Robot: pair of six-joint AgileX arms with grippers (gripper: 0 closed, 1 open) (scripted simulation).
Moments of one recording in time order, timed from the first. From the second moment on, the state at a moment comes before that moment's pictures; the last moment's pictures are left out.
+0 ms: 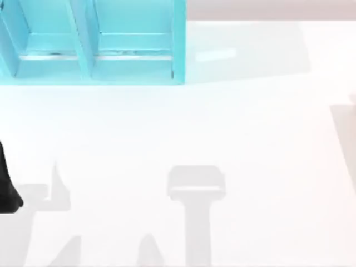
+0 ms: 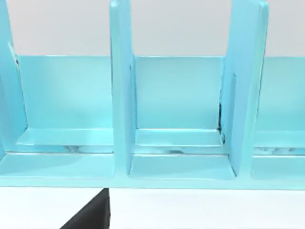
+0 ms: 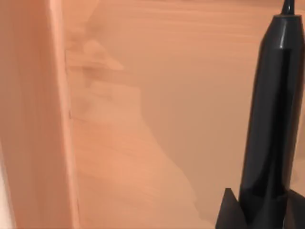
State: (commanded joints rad) left arm 0.00 0.00 0.00 0.00 0.00 0.00; right arm -0.71 1.60 1.01 -0.60 -0.31 0.93
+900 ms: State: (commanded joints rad) left arm 0.00 0.00 0.00 0.00 0.00 0.00; right arm -0.68 1.61 0.94 -0.50 -0.27 0.97
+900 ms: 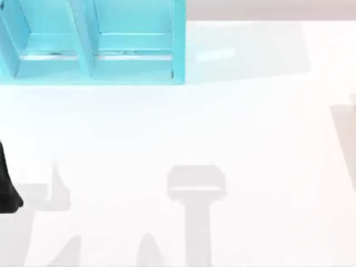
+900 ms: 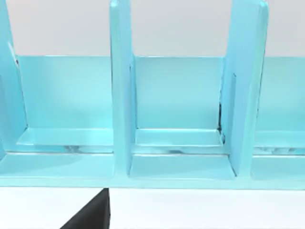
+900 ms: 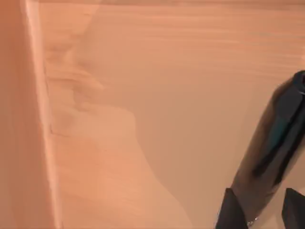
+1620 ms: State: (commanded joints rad) left arm 0.00 0.00 0.00 0.00 0.00 0.00; right arm -0.68 1.61 0.94 -0.50 -0.27 0.97
